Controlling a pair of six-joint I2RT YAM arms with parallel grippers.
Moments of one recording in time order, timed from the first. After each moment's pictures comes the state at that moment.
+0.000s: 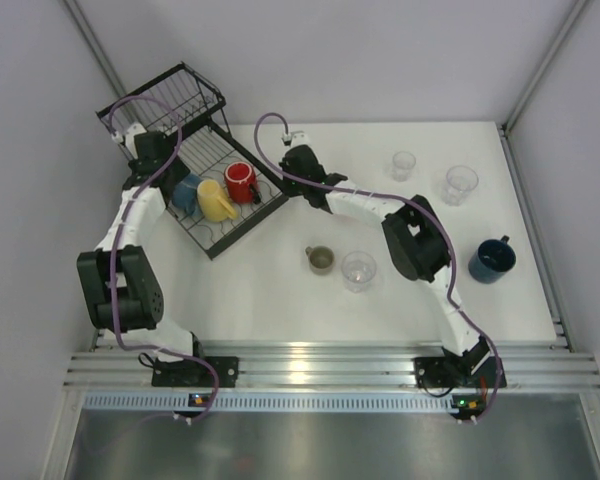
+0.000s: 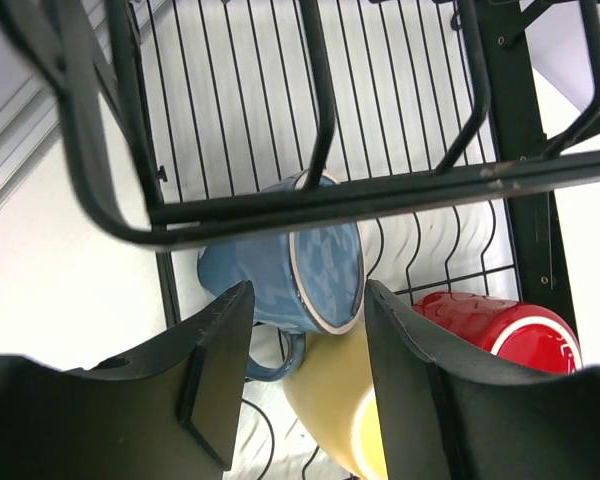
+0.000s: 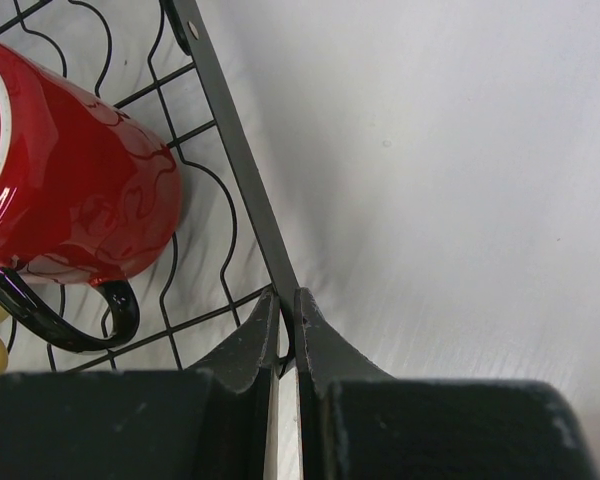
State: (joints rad) left arm 0.12 1.60 1.25 -0.23 -0.23 -0.52; right arm 0.72 2.33 1.86 -0.09 0.17 0.35
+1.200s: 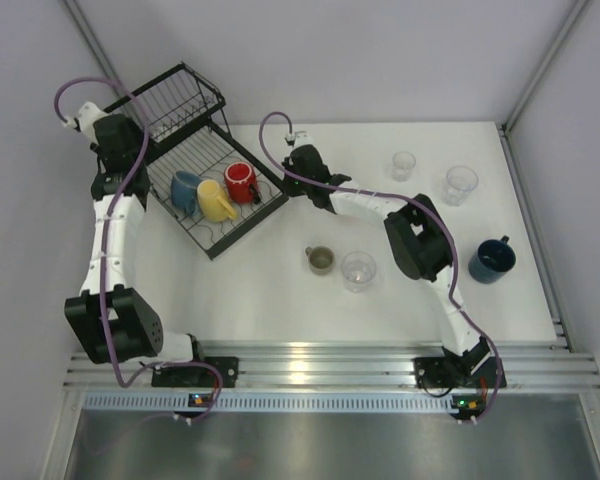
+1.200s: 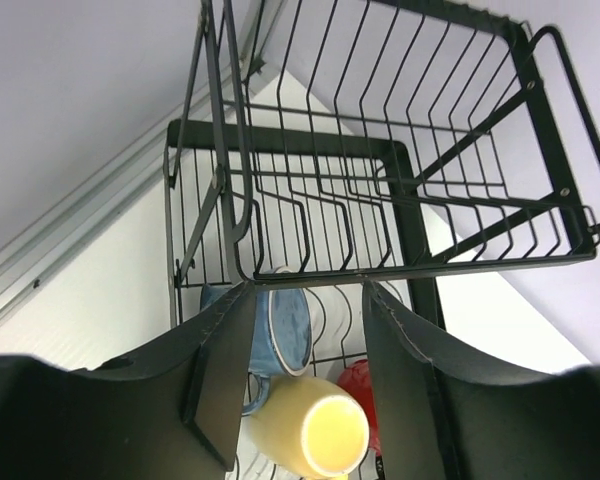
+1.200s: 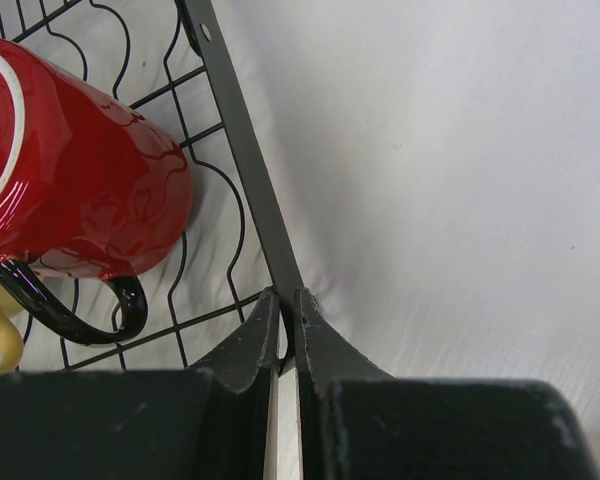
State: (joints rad) left arm 0.19 1.43 1.36 -0.27 -0.24 -0.56; right arm 0.70 2.31 1.81 -0.03 0.10 0.36
